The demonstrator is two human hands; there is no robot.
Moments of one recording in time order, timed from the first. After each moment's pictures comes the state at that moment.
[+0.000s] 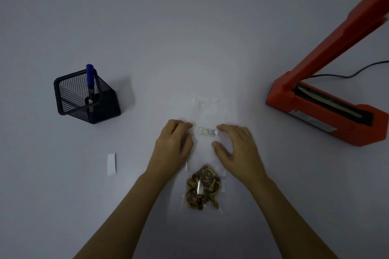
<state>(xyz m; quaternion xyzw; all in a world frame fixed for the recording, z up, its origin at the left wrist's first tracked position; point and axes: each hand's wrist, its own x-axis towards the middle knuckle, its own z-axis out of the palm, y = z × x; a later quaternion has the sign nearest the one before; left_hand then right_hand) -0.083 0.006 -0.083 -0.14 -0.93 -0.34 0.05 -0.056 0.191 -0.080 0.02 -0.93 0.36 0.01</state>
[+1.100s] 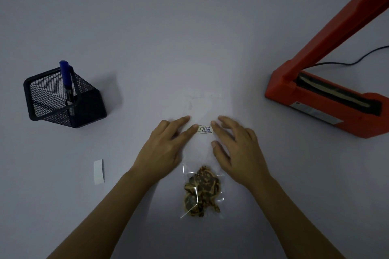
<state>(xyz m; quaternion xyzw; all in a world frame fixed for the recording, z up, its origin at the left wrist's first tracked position) -0.095 -0.009 -0.103 -0.32 -0.92 -0.22 0.03 -0.055 0.201 -0.095 0.10 -0.97 0.21 0.03</state>
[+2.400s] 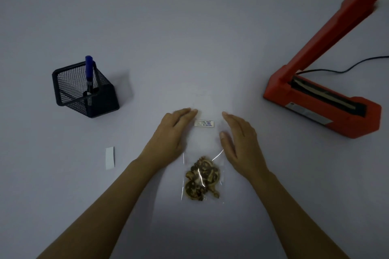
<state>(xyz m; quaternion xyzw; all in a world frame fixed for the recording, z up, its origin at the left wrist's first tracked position) -0.091 -0.007 -0.087 -0.24 -0.92 -0.30 -0.03 -0.050 0.200 -0.090 0.05 -0.95 0.30 0.04</state>
